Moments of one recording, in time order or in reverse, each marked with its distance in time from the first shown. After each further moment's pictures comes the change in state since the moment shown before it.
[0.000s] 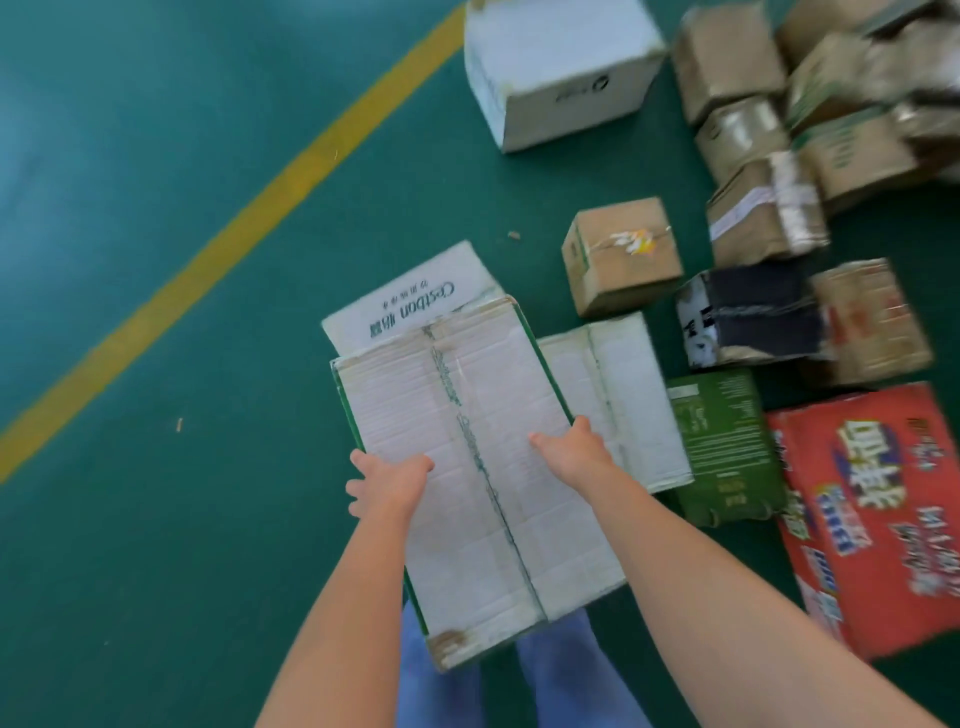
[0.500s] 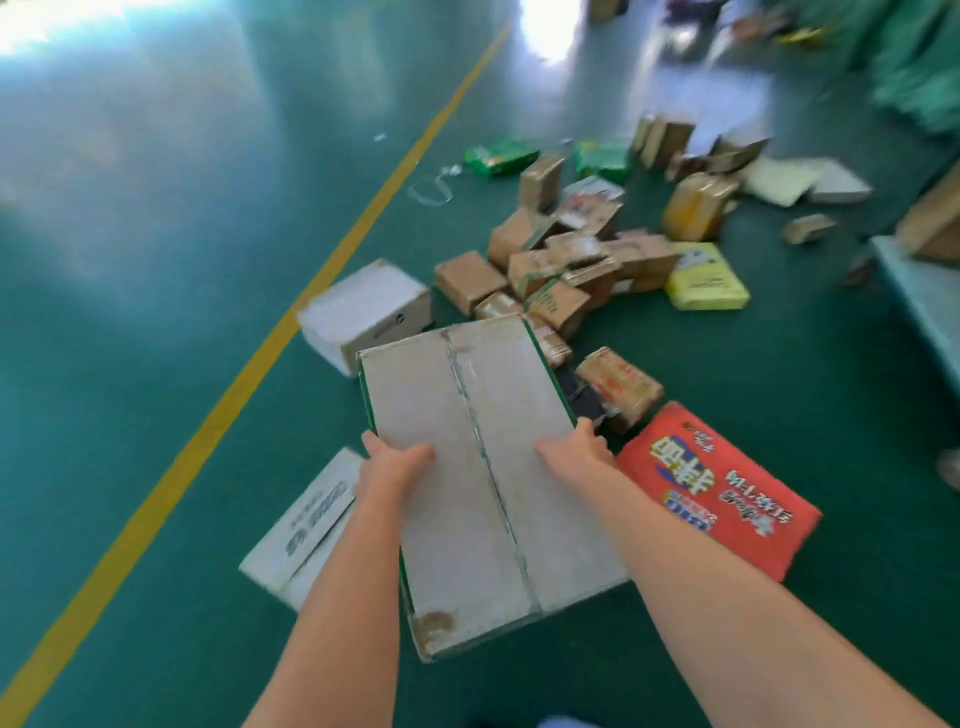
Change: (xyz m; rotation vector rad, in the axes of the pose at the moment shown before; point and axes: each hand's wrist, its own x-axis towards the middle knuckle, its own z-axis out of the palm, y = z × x) left_hand -0.260 0.091 -0.034 0.150 -0.257 0.725; right_hand -0.227 0.083 -0.182 0.432 0.475 0.026
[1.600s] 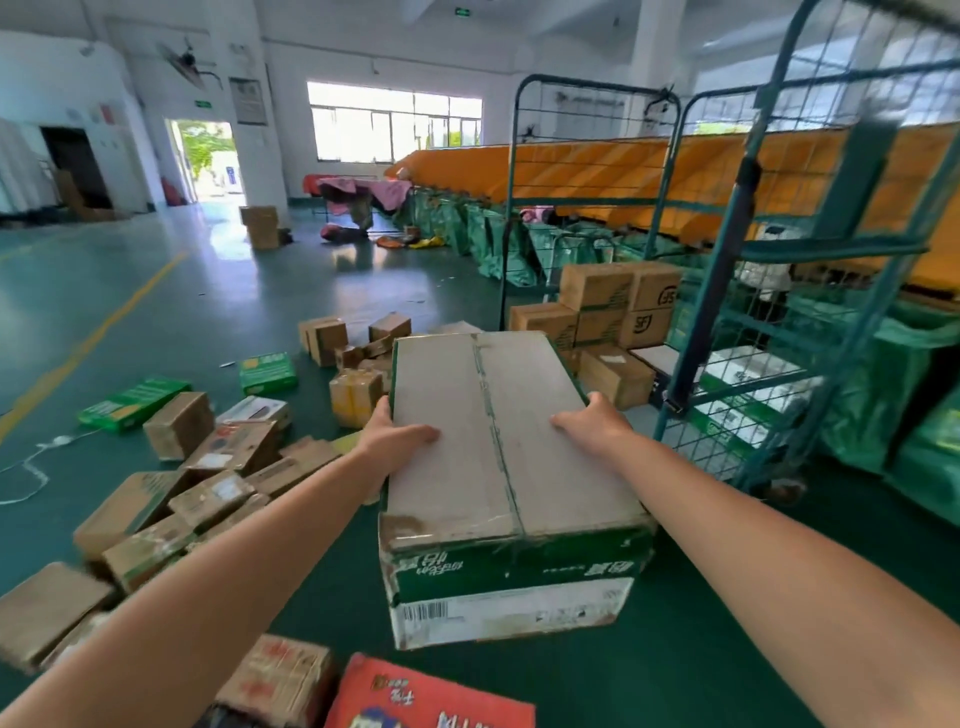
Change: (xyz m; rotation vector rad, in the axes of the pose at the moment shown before) left_hand -0.272 0.440 0.651 0.028 -0.709 0.742; right_hand 0.195 0.349 -0.695 0.459 0.575 0.038
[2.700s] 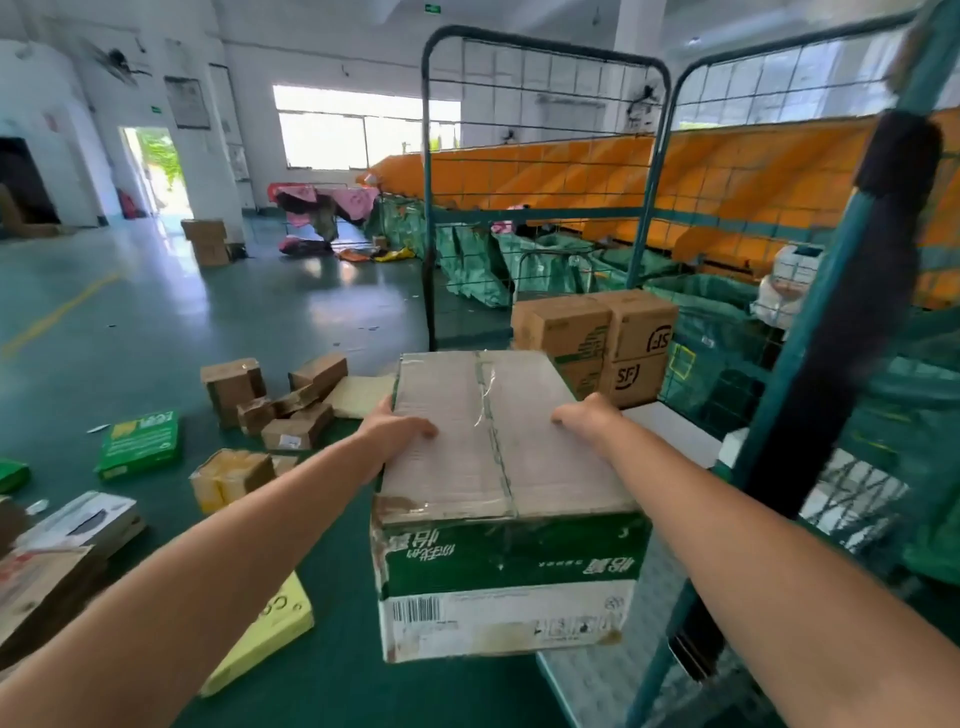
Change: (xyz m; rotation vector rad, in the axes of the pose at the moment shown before) left_hand 0.604 0.132 0.363 0.132 -0.046 -0.021; right_hand 0.699 0.003 -0.166 0.023 0.015 0.091
